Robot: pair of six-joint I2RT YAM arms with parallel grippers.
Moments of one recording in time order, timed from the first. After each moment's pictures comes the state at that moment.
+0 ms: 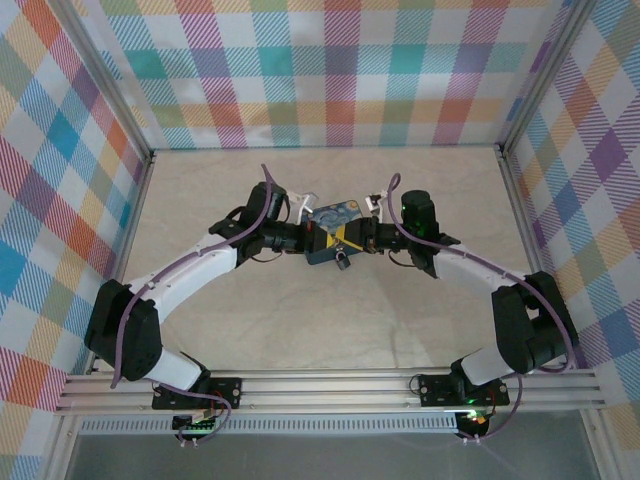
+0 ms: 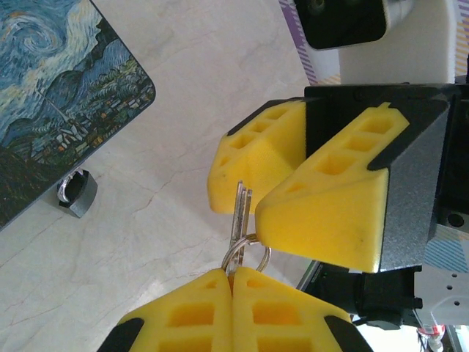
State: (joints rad) left arm -0.56 1.47 1.10 -0.31 0.62 -0.53; right arm 0.41 1.48 0.81 0.25 -0.89 0.87
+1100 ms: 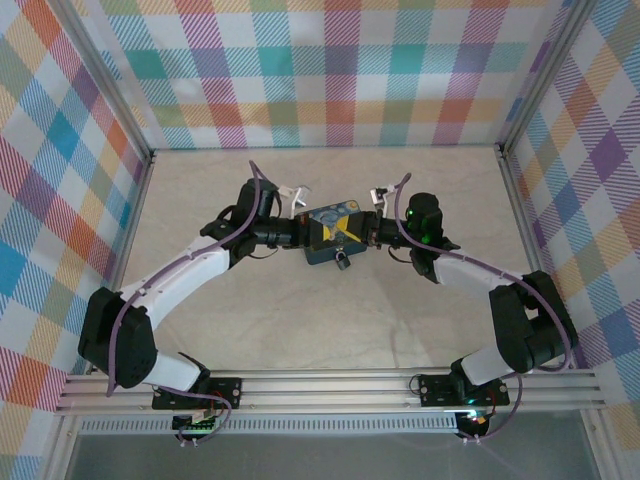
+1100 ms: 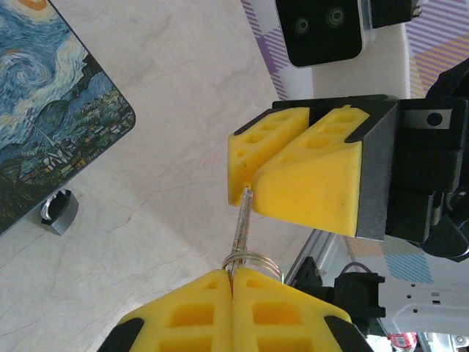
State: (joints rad) left arm -0.53 1.42 1.08 -0.25 0.66 -0.60; right arm 0.42 1.48 0.76 0.57 -0.89 1.09
